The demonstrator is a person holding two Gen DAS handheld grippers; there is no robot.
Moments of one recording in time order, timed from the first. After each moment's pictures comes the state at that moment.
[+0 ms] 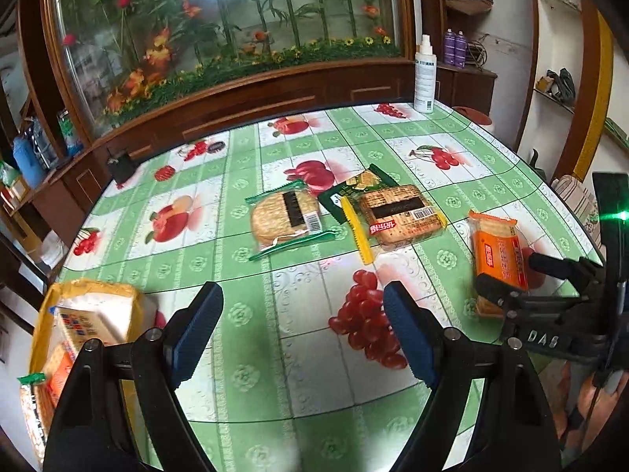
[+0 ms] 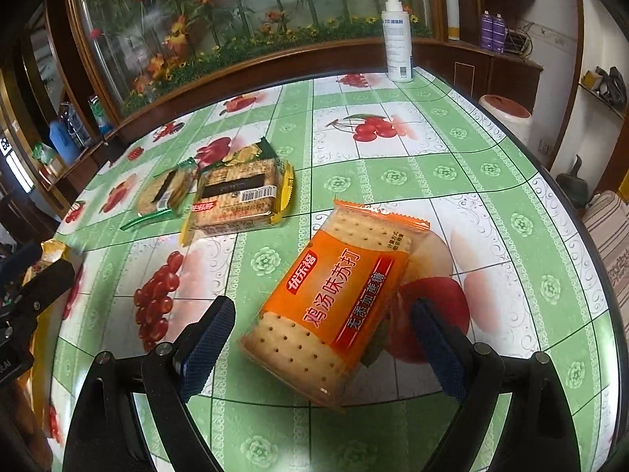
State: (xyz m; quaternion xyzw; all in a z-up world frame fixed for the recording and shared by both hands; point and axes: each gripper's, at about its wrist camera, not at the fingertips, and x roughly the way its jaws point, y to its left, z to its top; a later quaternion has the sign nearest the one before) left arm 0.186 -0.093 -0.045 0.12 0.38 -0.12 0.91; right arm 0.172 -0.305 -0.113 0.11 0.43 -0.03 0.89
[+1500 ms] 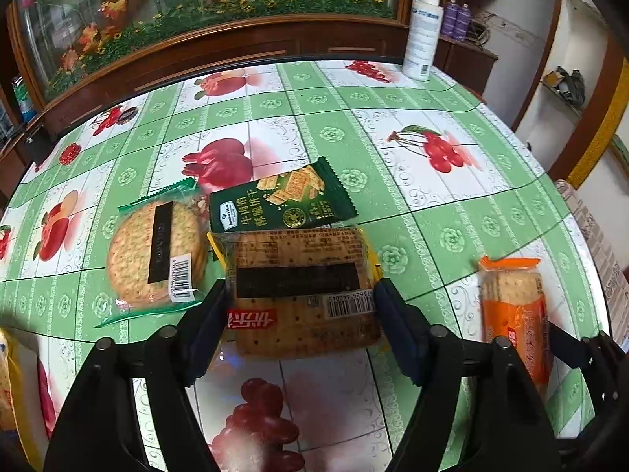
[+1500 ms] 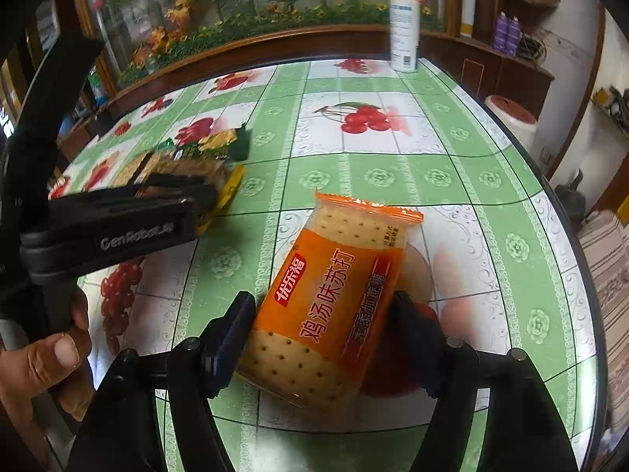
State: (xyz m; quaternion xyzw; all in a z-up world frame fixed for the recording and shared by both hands) left arm 0.281 -0.178 -0.104 0.08 0.47 -0.15 0.87; right arm 0.191 -0.324 -0.119 0.07 0.46 -0.03 0.88
